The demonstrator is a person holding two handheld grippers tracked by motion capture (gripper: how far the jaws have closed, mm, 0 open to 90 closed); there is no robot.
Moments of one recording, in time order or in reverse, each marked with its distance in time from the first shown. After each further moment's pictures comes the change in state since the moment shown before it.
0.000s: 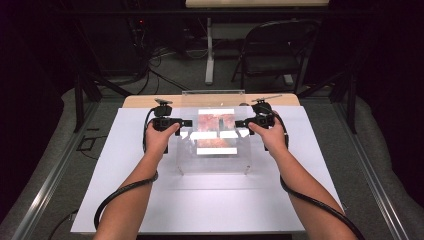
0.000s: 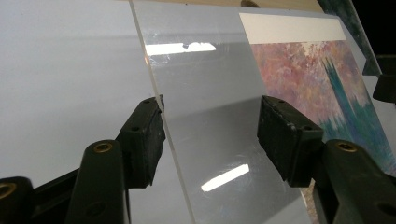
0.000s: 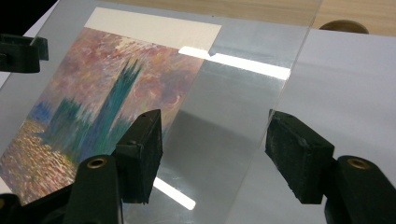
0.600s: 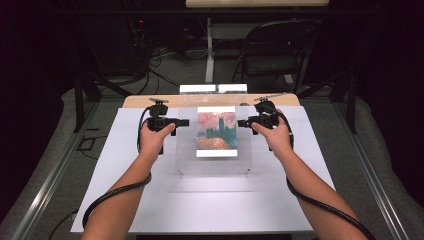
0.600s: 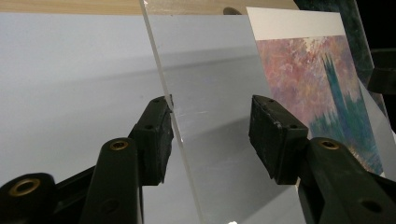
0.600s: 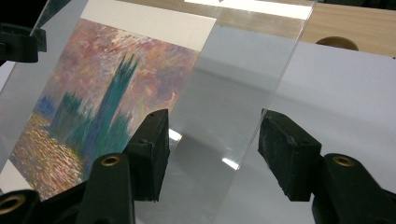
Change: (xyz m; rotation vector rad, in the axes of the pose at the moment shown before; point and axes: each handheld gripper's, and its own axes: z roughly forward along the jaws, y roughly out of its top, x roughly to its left) left arm -0.008 -0.002 -0.026 -0.019 -0.028 0.043; right arm 0.011 0.002 -0.025 -0.013 0.002 -0.051
